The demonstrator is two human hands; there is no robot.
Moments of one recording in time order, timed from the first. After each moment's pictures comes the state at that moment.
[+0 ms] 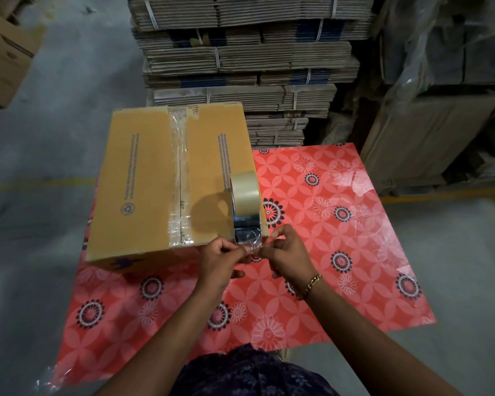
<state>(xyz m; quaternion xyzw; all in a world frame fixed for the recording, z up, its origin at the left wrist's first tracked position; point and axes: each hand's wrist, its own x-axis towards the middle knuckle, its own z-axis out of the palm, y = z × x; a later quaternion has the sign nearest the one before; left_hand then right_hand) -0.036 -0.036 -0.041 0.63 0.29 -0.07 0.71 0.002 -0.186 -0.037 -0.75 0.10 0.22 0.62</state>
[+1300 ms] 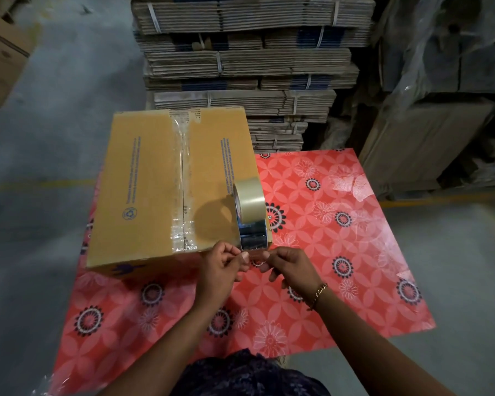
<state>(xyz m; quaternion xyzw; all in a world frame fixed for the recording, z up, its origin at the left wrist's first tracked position) -0.040 -0.022 -0.077 0.71 0.21 -0.04 0.67 -0.001 -0.199 -0.060 -0.76 0.07 0.27 0.58</state>
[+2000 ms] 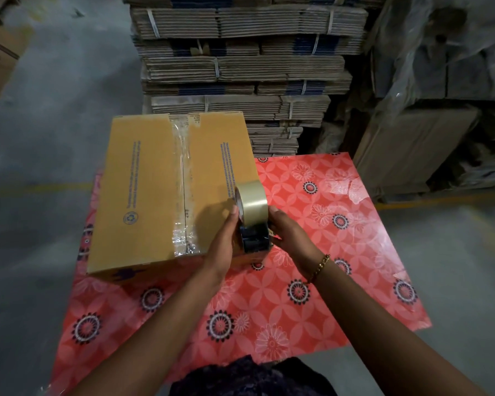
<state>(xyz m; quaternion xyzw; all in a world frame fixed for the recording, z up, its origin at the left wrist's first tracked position) -0.004 -0.016 -0.004 0.60 0.16 -0.12 0.77 0.041 -0.166 -0.005 -0.70 0.06 0.26 0.66</state>
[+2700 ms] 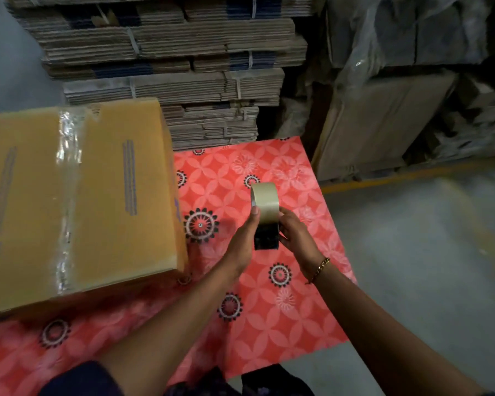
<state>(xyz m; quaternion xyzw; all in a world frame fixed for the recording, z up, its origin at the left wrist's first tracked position) 0.102 -0.231 -0.088 0.62 0.12 -0.21 0.74 0.110 -0.359 -0.049 -0.70 0.14 0.22 0.66</state>
